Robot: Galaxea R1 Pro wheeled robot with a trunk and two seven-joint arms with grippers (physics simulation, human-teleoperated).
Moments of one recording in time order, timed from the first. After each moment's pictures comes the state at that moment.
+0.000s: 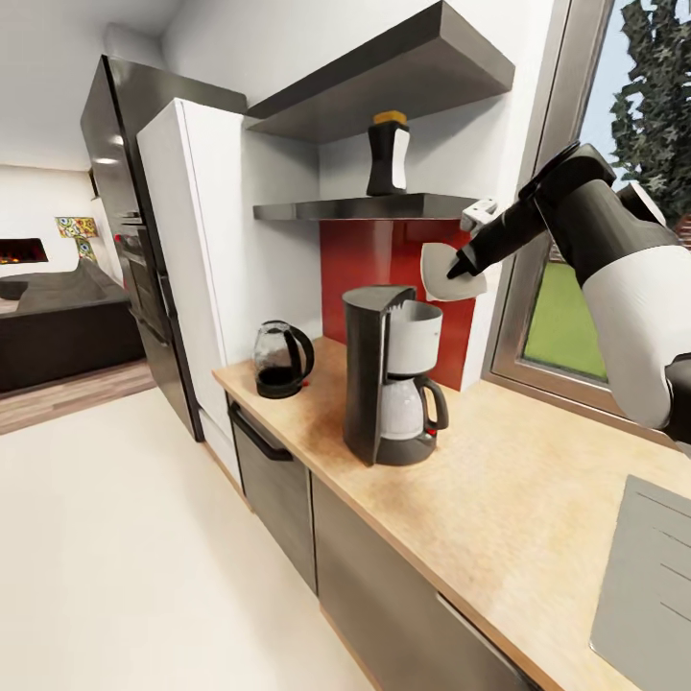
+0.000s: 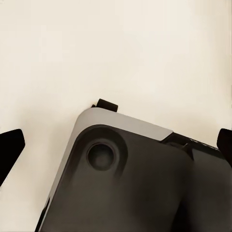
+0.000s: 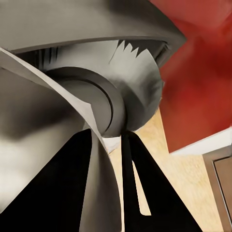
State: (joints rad) left arm 0.01 -0.02 0.28 -0.20 0.10 -0.17 -0.01; right arm -1.75 -0.15 0.28 -0.63 0.74 0.87 1.30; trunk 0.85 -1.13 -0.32
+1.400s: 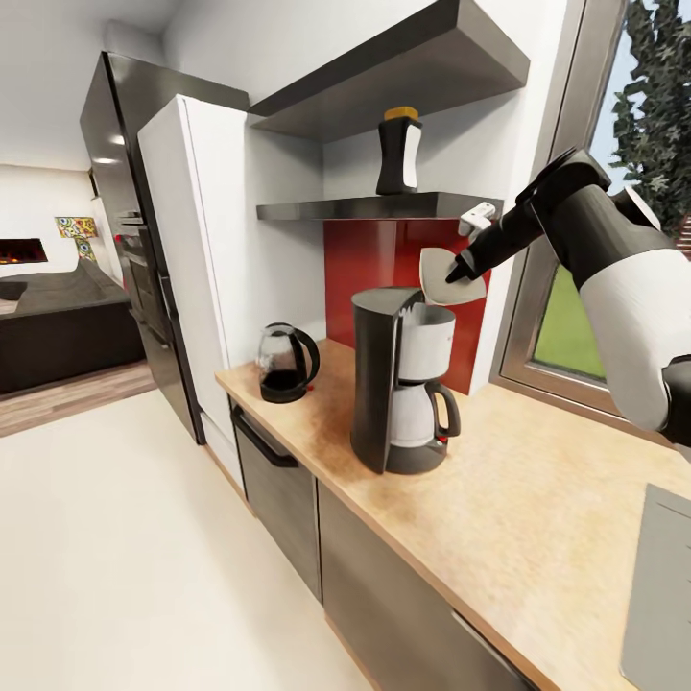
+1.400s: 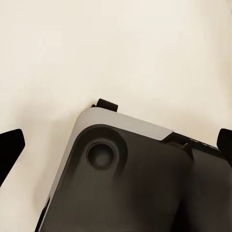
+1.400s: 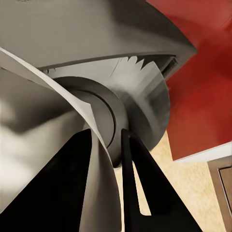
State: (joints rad) left arm 0.01 -0.02 0.28 -0.20 0.10 -0.17 -0.01; right arm -1.74 -0.14 0.28 -0.62 0.74 0.87 1.30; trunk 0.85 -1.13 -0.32
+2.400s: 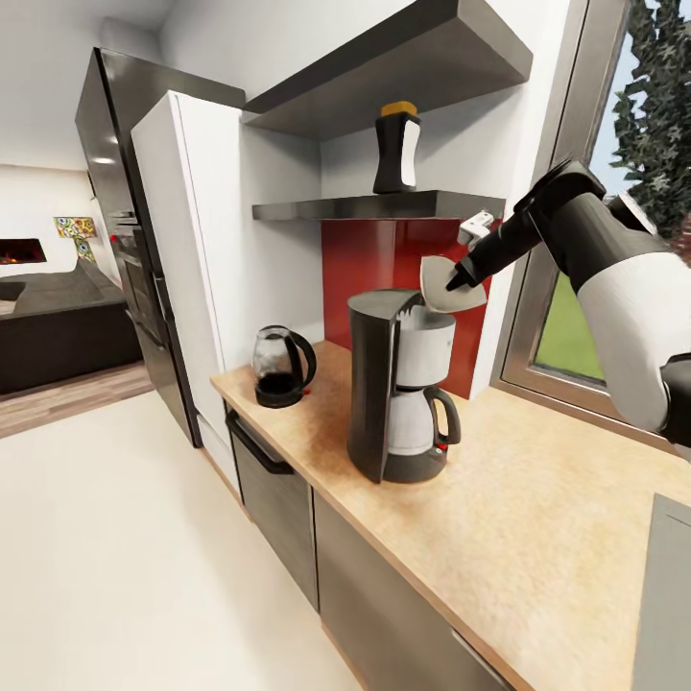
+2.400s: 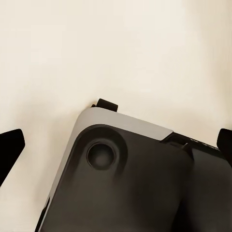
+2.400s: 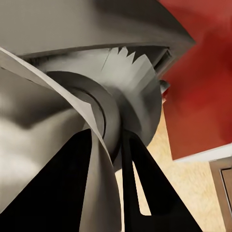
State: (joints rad) left arm 0.01 -0.02 0.28 -0.20 0.10 -0.17 -0.01; right arm -1.74 -0.14 0.28 -0.57 0.74 0.84 1.30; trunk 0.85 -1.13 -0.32
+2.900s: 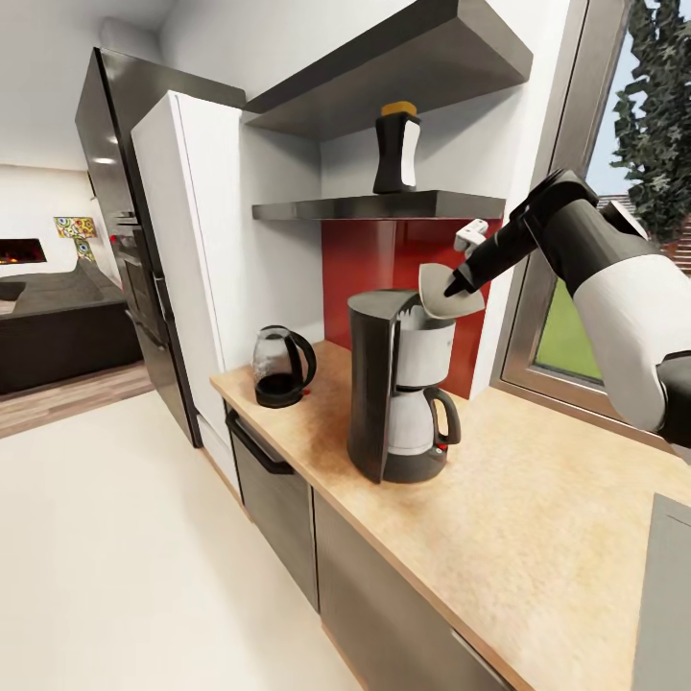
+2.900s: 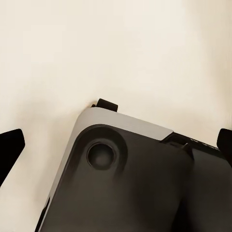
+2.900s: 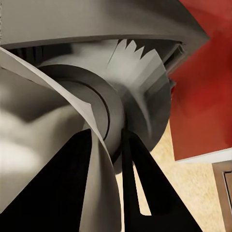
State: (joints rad) left arm 0.01 -0.02 0.28 -0.20 0.10 -0.17 -0.01; right arm -1.74 -0.13 0.28 -0.53 0.74 0.79 1.30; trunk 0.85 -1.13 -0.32
